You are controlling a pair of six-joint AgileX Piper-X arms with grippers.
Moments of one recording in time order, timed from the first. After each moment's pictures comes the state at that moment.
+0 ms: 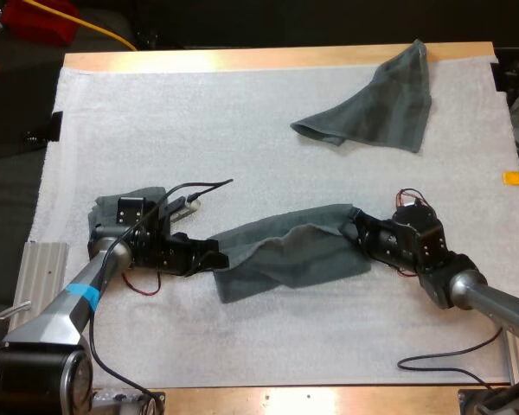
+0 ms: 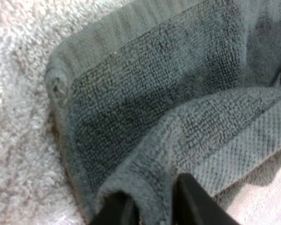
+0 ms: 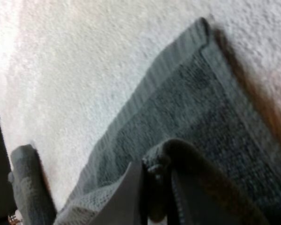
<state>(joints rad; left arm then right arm) -0.02 1.54 -0.67 0.60 0.82 -1.95 0.45 1.51 -0.48 -0.24 -0.29 -0.69</state>
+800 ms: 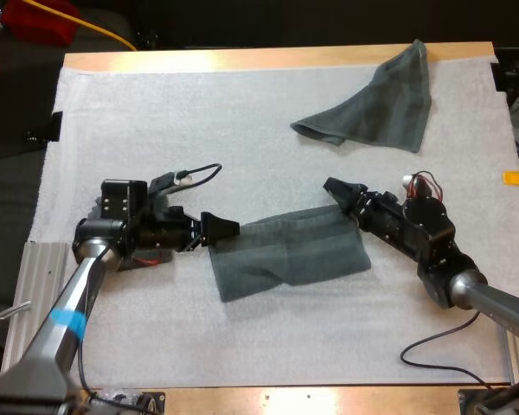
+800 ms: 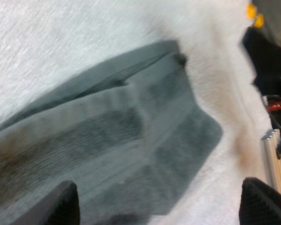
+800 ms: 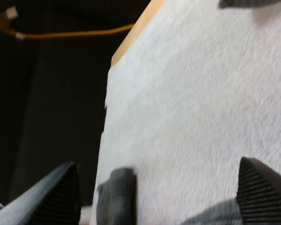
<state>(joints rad) -0.02 1.34 -0.73 0.55 0.94 -1.95 0.45 1.51 -0.48 -0.62 -0.34 -0.80</state>
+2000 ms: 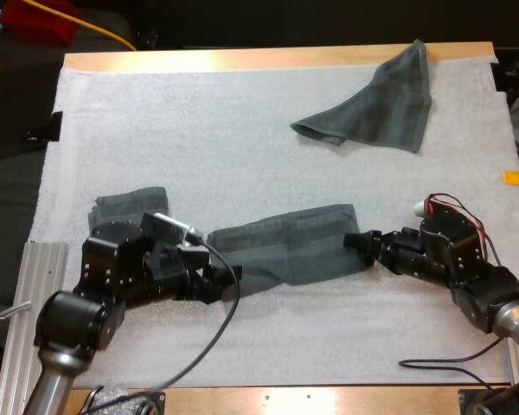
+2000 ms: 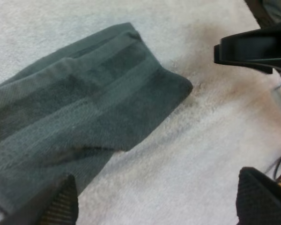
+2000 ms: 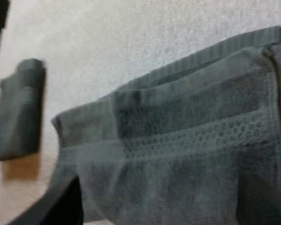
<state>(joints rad) -0.27 0.75 -0.73 0.89 0.57 -1.94 0.45 1.08 -0.52 0.29 -0.35 -1.21</state>
